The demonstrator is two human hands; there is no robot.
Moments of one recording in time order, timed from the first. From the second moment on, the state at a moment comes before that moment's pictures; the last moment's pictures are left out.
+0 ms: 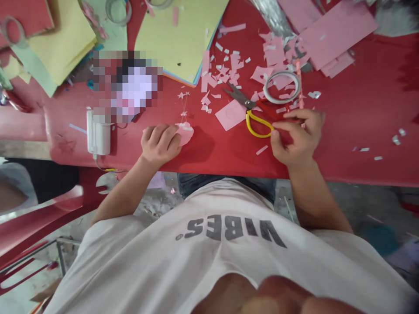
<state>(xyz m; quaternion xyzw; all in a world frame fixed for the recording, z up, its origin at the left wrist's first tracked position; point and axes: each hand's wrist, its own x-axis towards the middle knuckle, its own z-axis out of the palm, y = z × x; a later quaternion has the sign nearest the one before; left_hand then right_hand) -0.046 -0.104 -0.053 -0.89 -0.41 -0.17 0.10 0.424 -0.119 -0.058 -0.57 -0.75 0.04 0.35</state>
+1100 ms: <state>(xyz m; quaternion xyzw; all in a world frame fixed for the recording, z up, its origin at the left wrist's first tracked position) -0.029 -0.004 -0.027 -0.85 -0.51 -0.08 -0.14 0.246 -0.069 -0.050 -0.30 -0.93 0.17 0.15</state>
